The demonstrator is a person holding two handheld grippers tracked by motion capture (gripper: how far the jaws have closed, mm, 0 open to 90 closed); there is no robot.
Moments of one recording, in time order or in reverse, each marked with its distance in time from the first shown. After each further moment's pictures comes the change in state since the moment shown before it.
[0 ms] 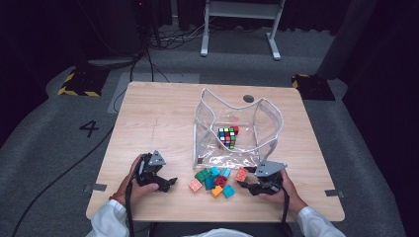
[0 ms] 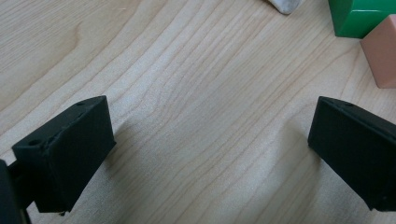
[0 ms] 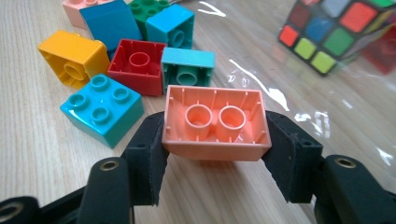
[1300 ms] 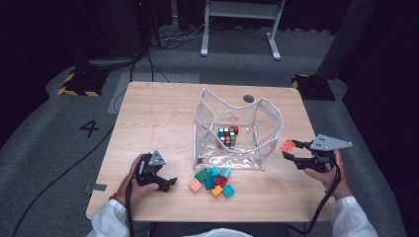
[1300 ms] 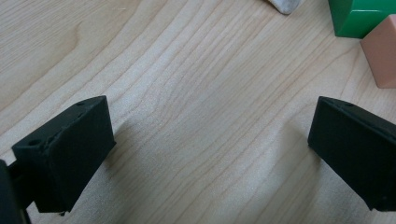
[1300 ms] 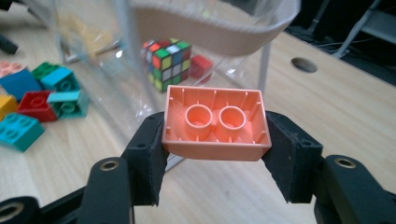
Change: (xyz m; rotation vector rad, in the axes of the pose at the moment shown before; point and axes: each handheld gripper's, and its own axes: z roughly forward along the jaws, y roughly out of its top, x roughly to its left) left arm 0.000 0.000 0.000 0.000 0.000 0.000; right arm -0.090 -0.003 -0.121 -0.134 -0.213 0.132
